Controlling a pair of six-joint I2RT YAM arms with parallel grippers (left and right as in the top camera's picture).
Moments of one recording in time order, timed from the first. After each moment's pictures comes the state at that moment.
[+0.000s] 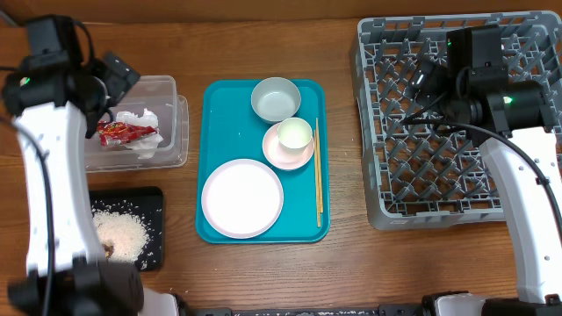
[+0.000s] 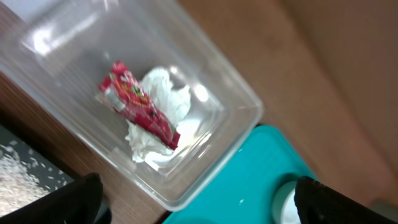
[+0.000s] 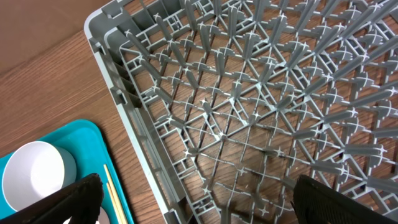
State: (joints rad) left arm 0.24 1.64 1.76 -1.11 -0.01 -0.67; right arm 0.12 1.51 1.61 -1.08 0.22 0.56
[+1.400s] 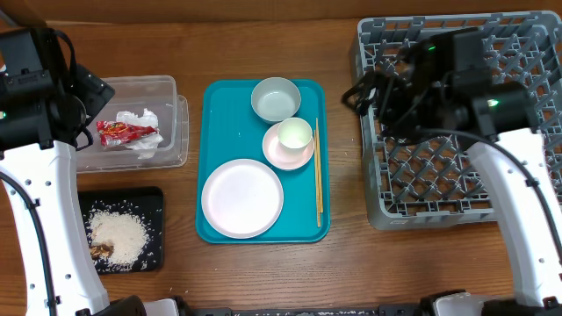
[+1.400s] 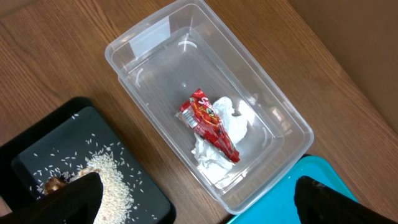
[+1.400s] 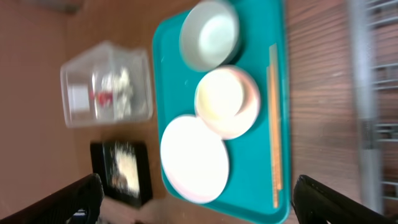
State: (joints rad) left arm 0.24 1.51 1.77 -1.23 -0.27 -0.67; right arm 0.24 1.51 1.61 -1.10 -0.48 0.54
